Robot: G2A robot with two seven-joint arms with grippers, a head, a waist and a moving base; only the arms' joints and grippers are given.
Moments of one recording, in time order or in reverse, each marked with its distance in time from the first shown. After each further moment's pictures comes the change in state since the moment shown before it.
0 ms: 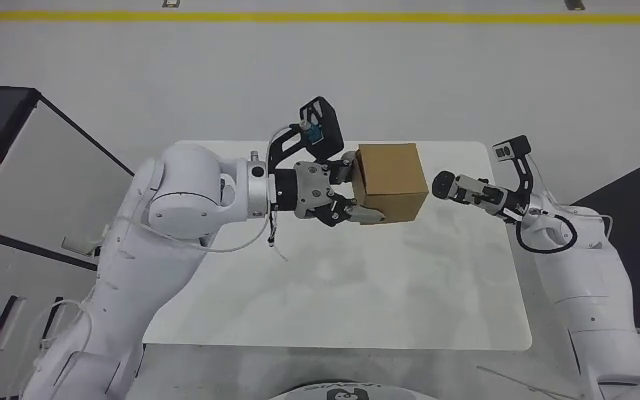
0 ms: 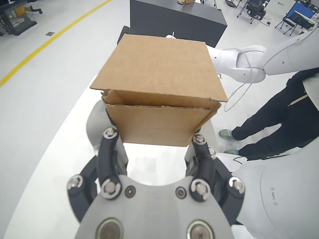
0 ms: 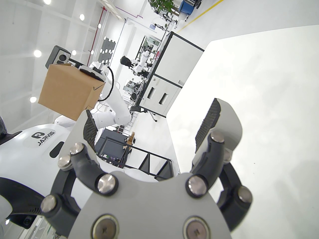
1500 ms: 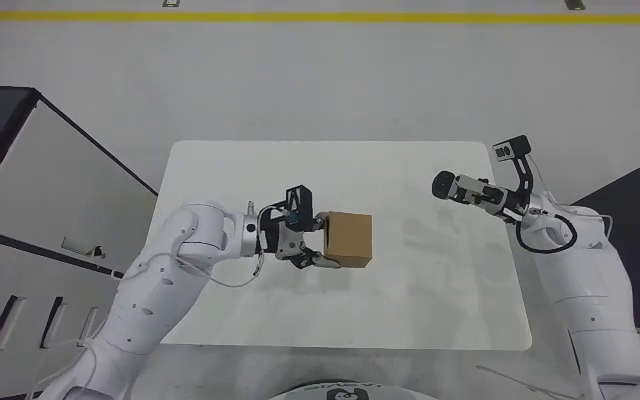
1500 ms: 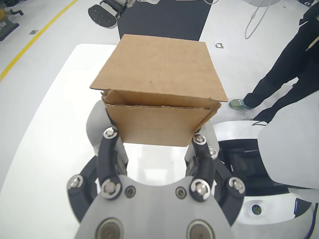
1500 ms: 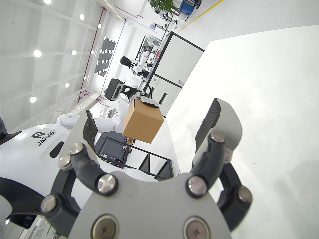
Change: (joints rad) left arm 0.277 0.067 0.007 0.269 0.477 -0.537 0.477; right arm 0.000 0.000 0.000 0.000 0.000 0.000 0.000
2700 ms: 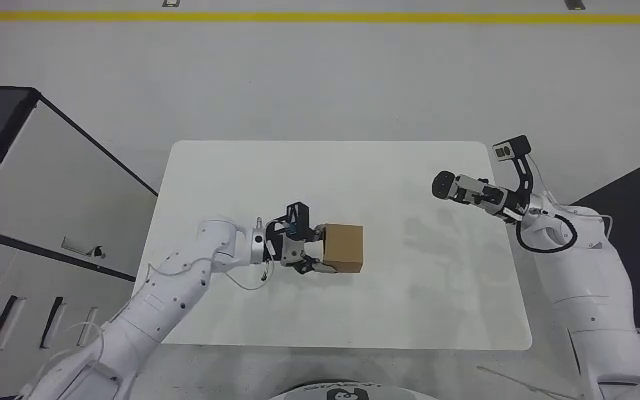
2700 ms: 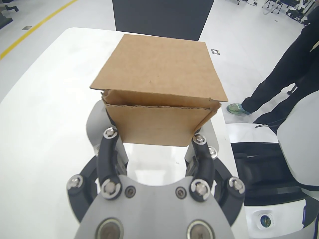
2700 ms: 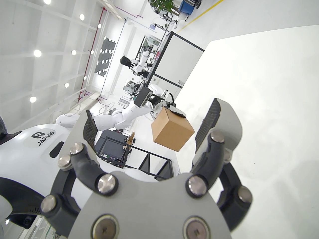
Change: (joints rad) left arm -0.117 0.012 0.255 0.373 0.432 0.000 0.655; right arm 0.000 0.000 0.000 0.000 0.000 0.000 0.000
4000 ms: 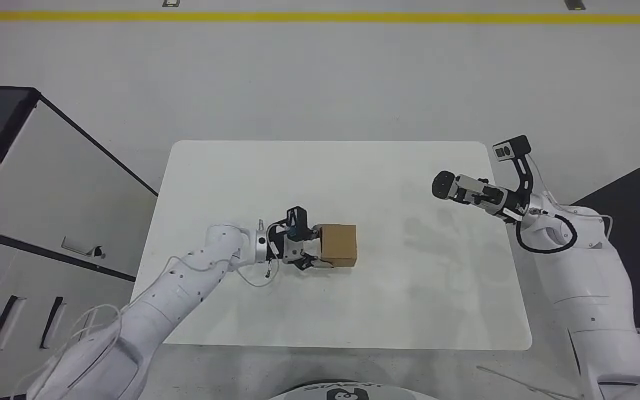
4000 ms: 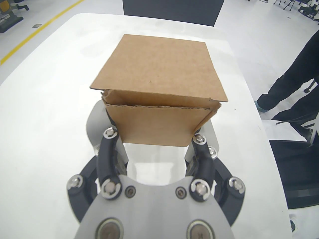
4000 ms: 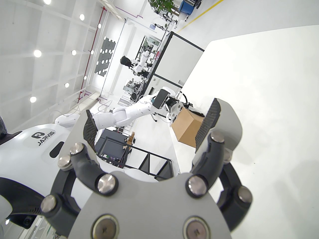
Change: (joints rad) left arm -0.113 -0.076 0.161 0.325 0.278 0.108 0.395; right arm 0.000 0.000 0.000 0.000 0.000 0.000 0.000
